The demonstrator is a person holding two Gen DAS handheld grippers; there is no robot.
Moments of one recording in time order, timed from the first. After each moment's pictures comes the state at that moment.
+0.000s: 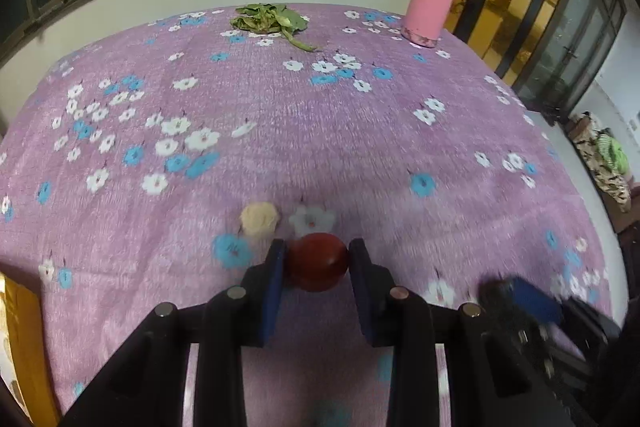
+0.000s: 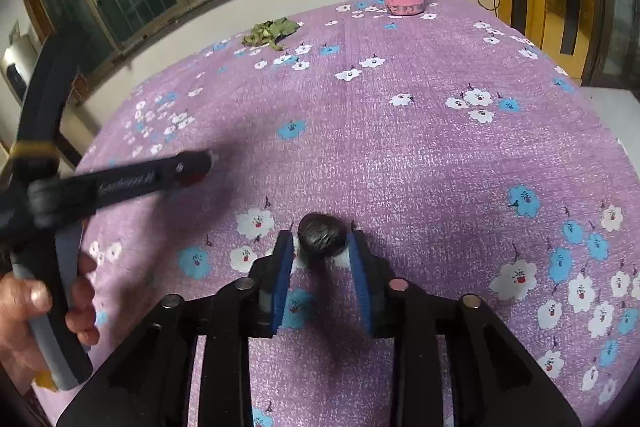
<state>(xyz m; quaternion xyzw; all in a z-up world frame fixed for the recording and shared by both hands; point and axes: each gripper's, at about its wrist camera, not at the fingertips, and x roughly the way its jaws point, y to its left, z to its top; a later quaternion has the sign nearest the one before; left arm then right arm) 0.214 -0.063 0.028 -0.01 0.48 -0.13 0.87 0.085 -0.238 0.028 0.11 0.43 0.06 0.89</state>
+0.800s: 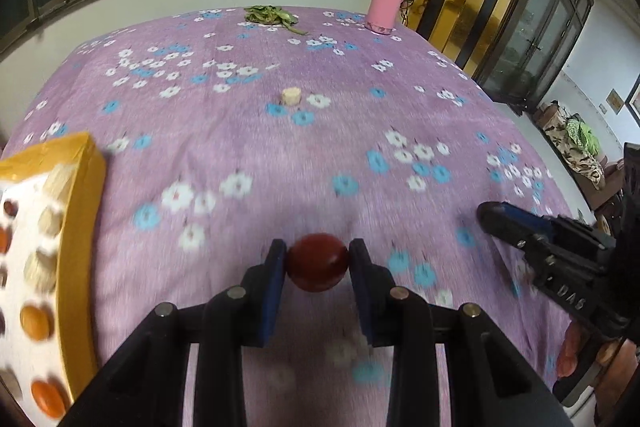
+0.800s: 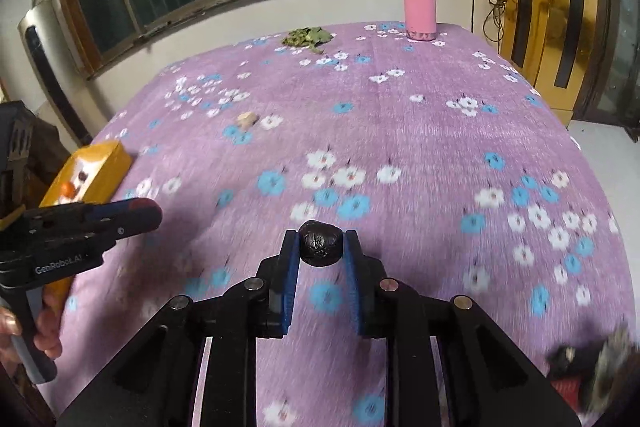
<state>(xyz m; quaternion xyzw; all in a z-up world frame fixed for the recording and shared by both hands) 0.066 0.008 0.049 -0.01 0.46 -0.18 0.87 -0.021 -0.185 0.062 0.04 0.42 0.06 0.91</state>
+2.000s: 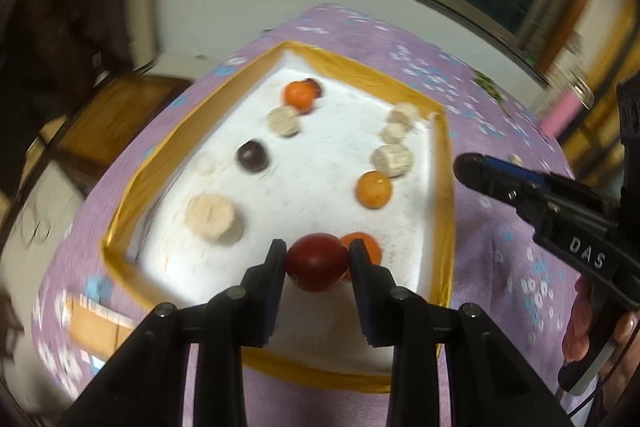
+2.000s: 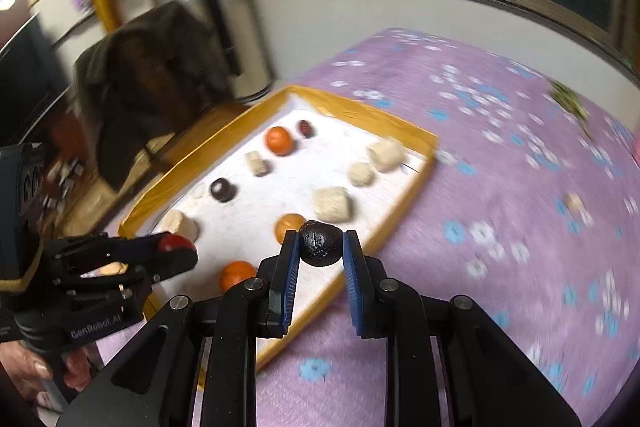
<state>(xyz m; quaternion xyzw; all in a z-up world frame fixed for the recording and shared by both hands) -0.045 0.245 0.051 -0.19 0.44 0.10 0.87 -0.008 0.115 0.099 -0.10 0.42 0.36 0.83</state>
